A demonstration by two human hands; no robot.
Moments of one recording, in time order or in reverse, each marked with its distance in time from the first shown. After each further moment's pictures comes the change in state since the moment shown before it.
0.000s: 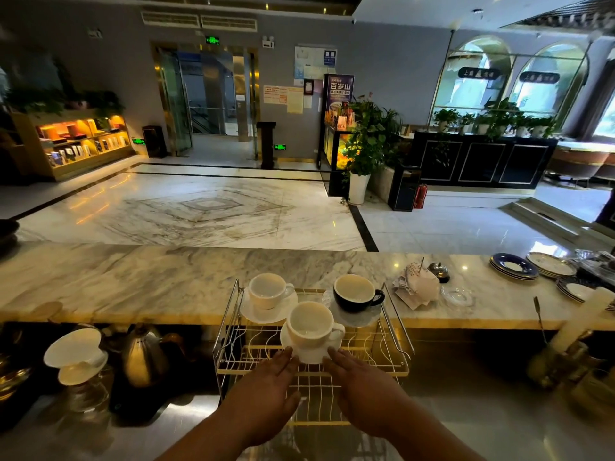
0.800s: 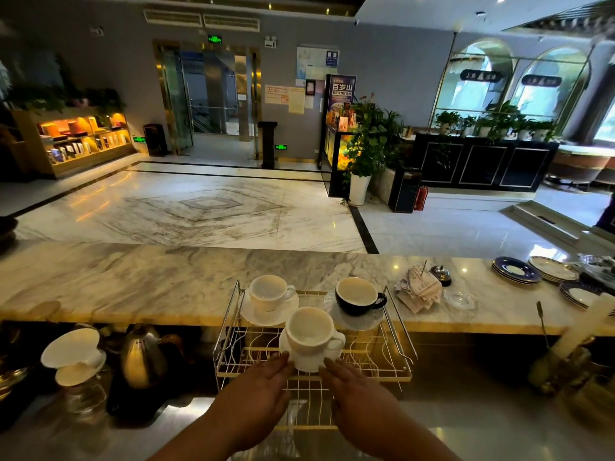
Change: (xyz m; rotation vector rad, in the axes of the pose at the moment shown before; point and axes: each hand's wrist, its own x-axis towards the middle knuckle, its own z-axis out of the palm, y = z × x) left_hand -0.006 -0.017 -0.003 -0.019 0.039 0.035; right_hand -0.008 -0.022 -0.008 0.013 -0.026 0.001
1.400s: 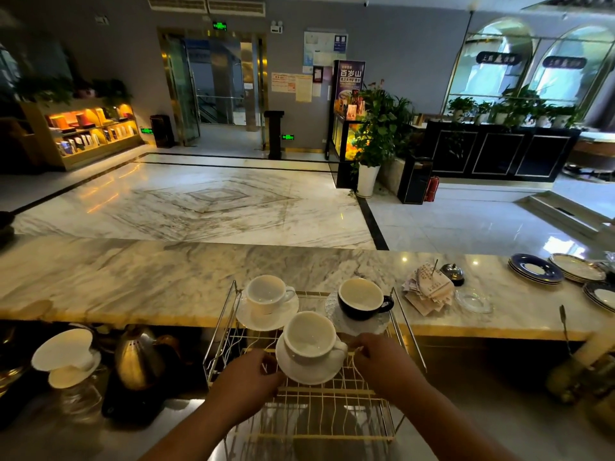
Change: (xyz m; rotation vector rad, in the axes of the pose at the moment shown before) left_hand 0.035 0.003 -0.033 -0.543 0.035 -0.496; right_hand 0.050 0.065 -0.025 0.545 0.219 0.339
